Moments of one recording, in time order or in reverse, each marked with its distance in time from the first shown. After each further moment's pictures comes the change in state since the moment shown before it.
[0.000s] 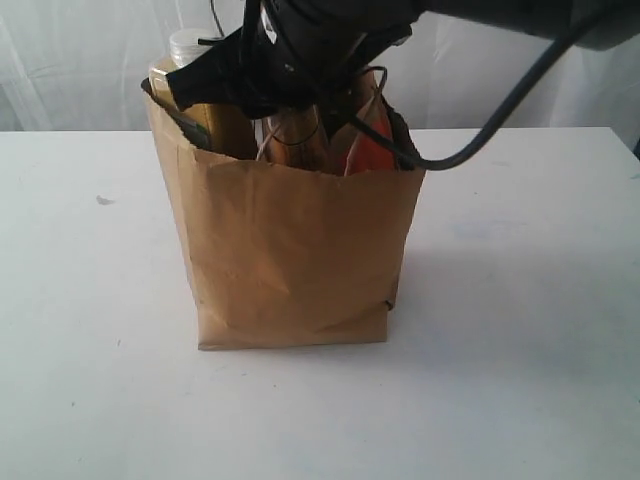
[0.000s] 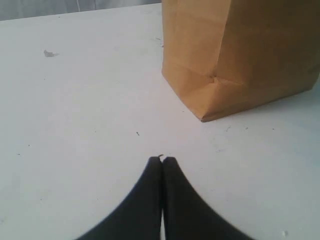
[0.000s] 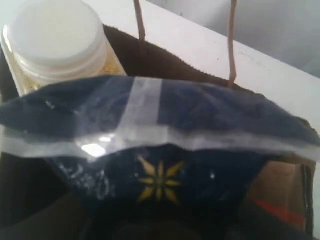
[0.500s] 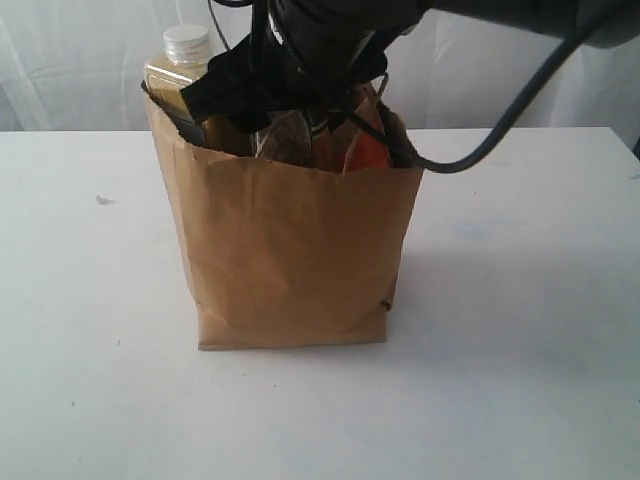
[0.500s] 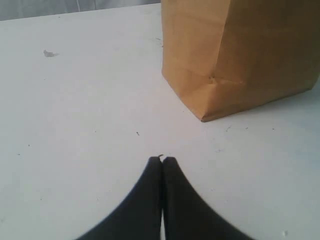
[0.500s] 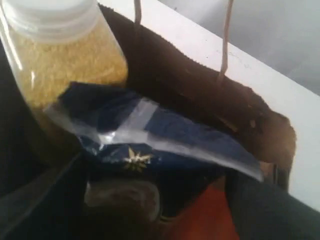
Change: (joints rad) left arm 0.000 0.000 0.000 0.000 0.000 0.000; right arm 0.000 -0.002 0.002 -0.009 0.038 -0.094
